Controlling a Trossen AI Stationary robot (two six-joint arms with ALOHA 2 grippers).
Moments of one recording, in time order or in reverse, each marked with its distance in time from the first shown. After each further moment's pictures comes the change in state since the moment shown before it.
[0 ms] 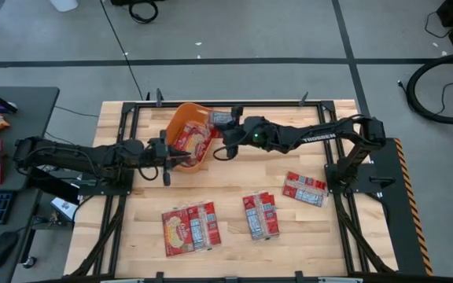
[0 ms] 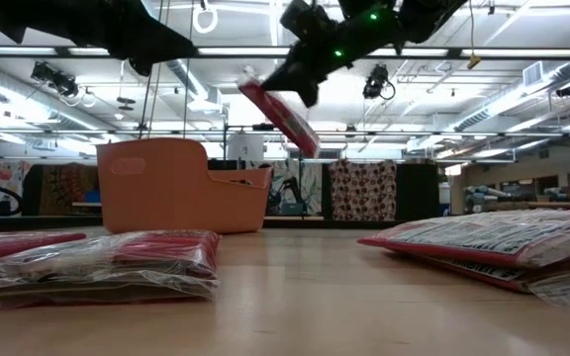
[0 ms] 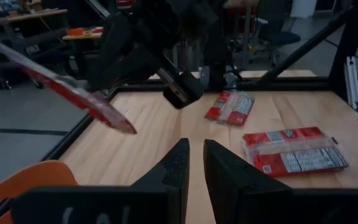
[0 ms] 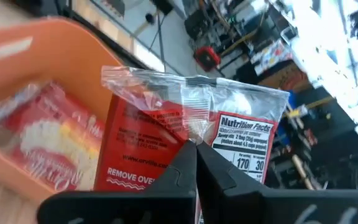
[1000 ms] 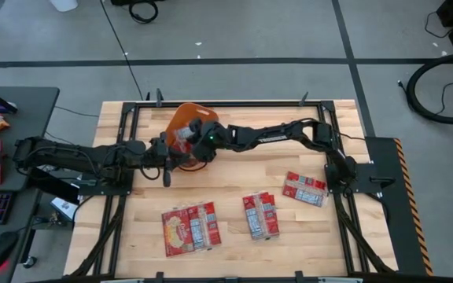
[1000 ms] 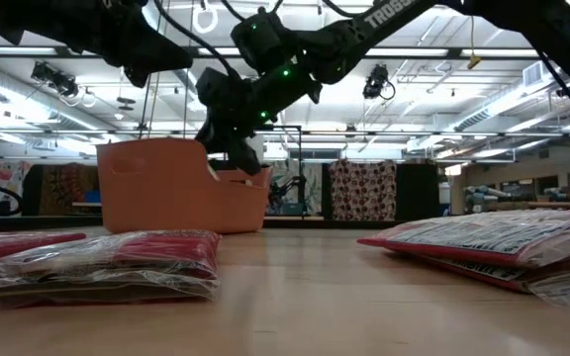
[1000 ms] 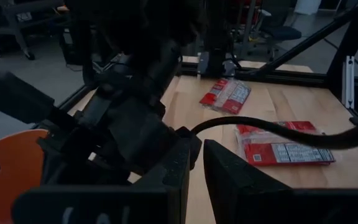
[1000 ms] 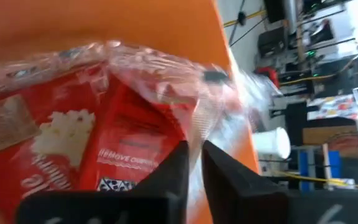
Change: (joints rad) left arm 0.000 0.001 0.000 -0.069 0.005 -0.114; right arm -0.032 0.507 0.511 -0.253 -0.183 -0.319
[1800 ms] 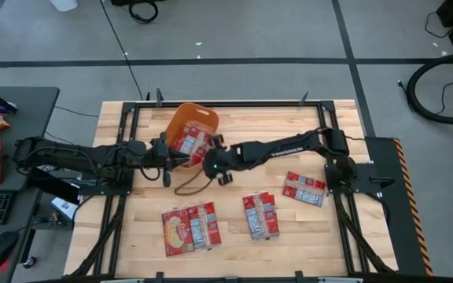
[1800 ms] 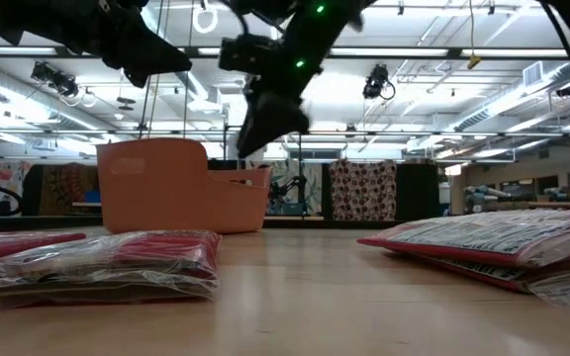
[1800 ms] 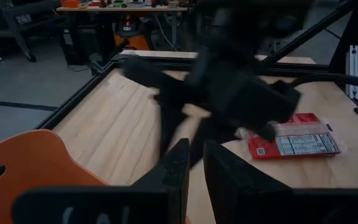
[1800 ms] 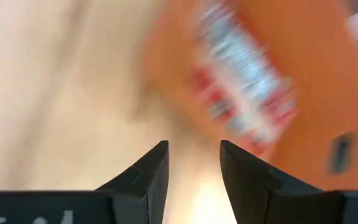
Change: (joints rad) left arm 0.001 0.000 0.000 -0.014 0.000 0.034; right arm 0.209 -0.139 0.001 -0.619 0.254 0.678
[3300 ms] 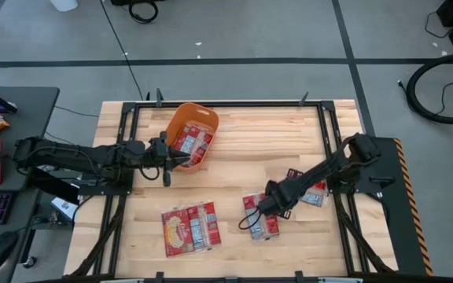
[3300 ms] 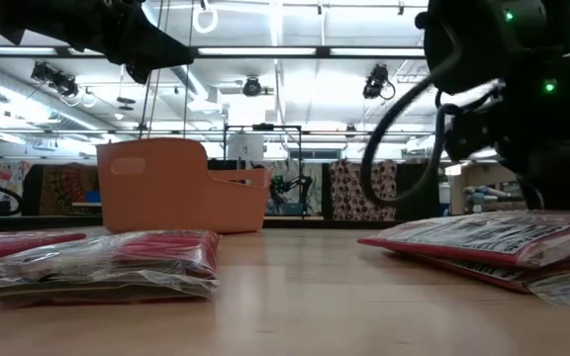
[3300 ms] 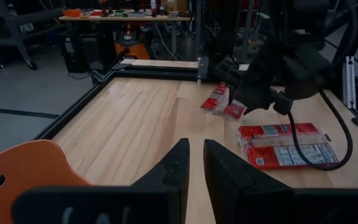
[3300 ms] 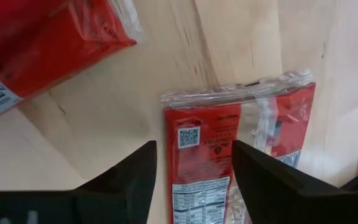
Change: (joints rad) left arm 0.001 0.000 0.000 0.038 -0.001 0.003; right arm 0.353 -0.228 -0.589 -0.565 -0.228 1.293
